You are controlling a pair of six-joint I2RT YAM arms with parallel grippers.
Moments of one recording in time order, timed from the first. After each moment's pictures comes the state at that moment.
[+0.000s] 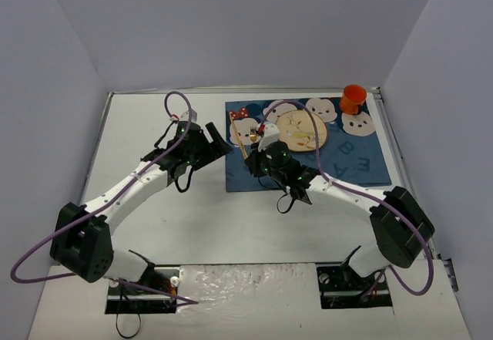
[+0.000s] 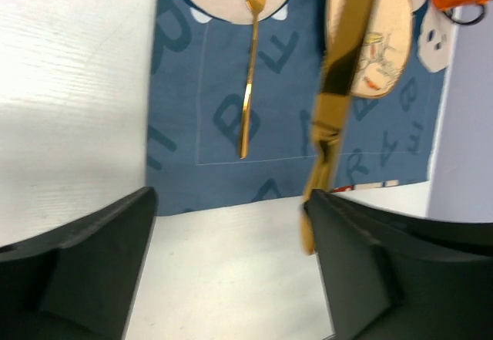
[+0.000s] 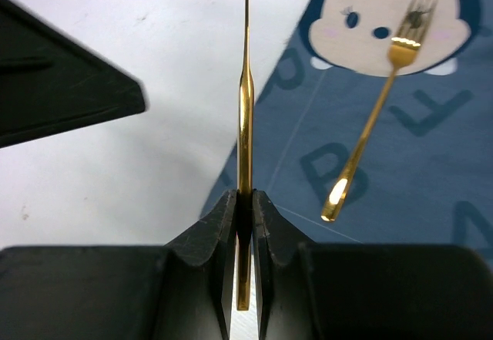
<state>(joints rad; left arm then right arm) -0.50 1.38 1.03 -0.30 0.02 -0.87 0.74 1.48 0.83 0.22 0.11 0.34</state>
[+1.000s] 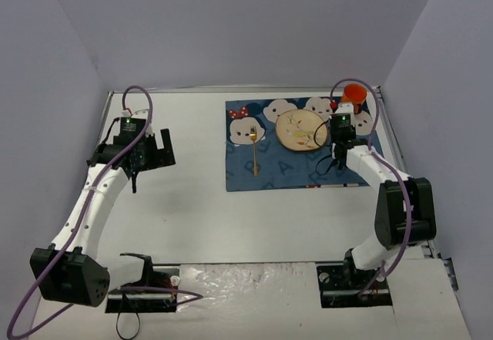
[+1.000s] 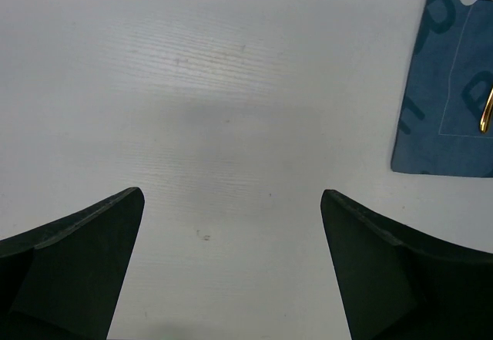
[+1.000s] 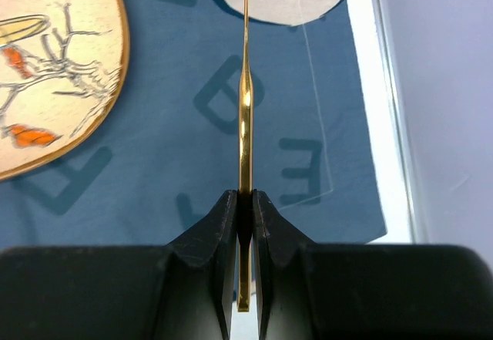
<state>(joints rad) -0.14 1.20 1.16 -0.84 -0.05 -0.30 0.13 1.55 0.96 -0.17 0.49 -0.03</state>
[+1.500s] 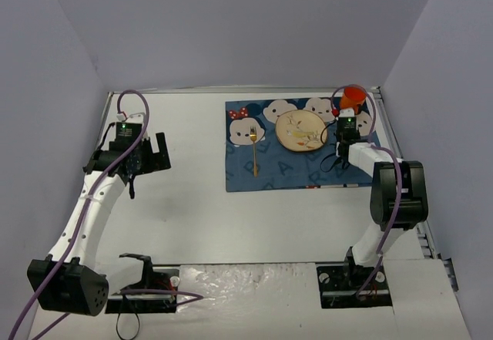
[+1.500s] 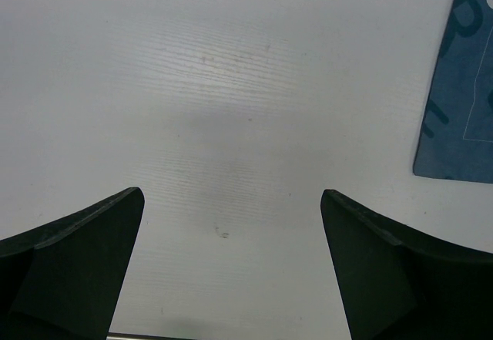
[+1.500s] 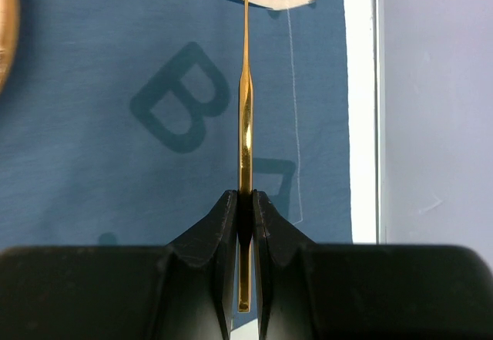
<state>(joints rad) -0.12 1.14 1.11 -0.85 -0.10 -0.28 0.03 1.73 0.97 -0.07 0.47 -0.24</state>
